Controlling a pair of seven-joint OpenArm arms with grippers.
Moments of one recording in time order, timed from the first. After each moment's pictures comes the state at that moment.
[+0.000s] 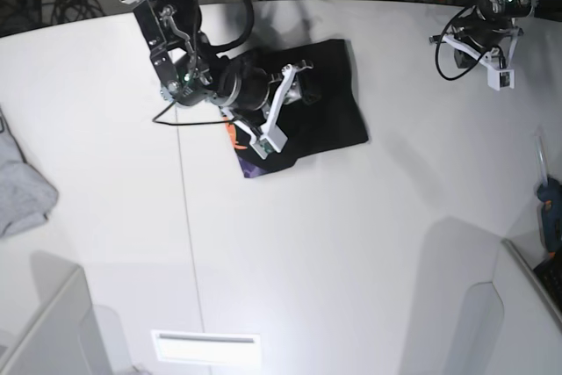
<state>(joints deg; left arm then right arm) 35.7 -16.0 -26.5 108.3 -31.3 -7.4 48.4 -4.4 5.3 -23.4 99.1 34.0 8.6 -60.7</state>
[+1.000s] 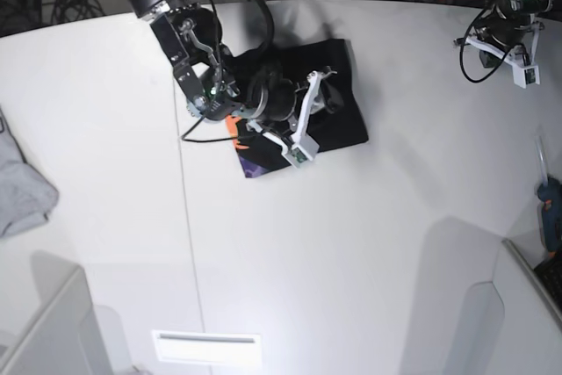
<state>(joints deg) 36.1 -15.6 -34.3 108.3 -31.8 -7.4 48.3 2.4 2.8 -32.9 95.2 33.1 8.5 -60.0</state>
